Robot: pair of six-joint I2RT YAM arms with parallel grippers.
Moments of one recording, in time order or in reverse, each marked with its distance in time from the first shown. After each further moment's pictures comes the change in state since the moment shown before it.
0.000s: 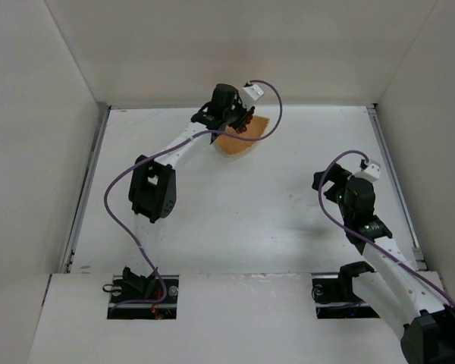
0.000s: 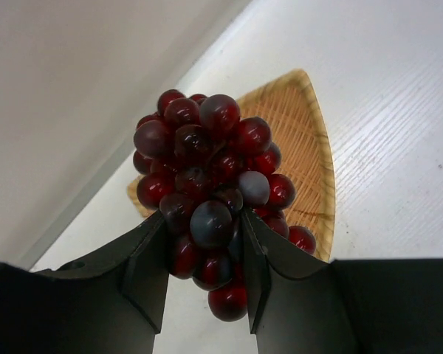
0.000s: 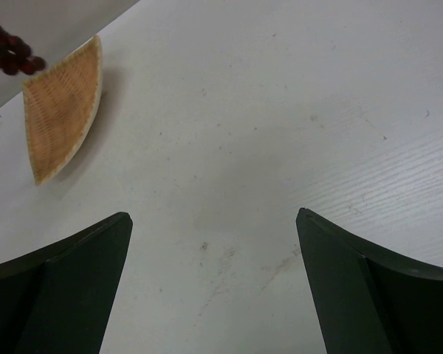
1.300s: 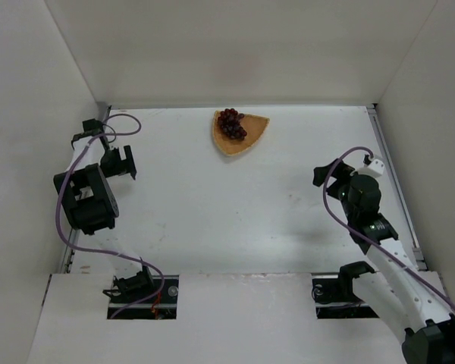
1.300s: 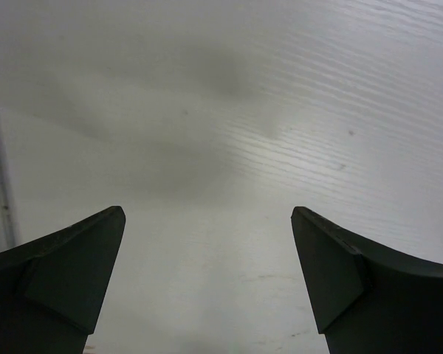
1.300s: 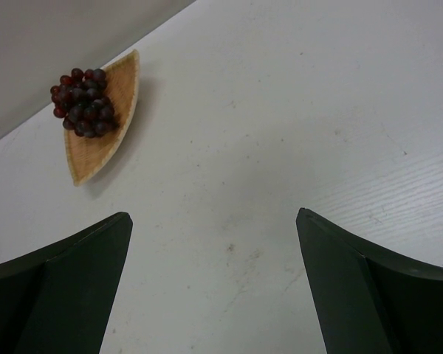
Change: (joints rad) left arm 0.839 -0.184 -0.425 -0.627 -0.038 -0.359; right arm 0.018 -0.047 0.073 -0.076 -0.022 0.007
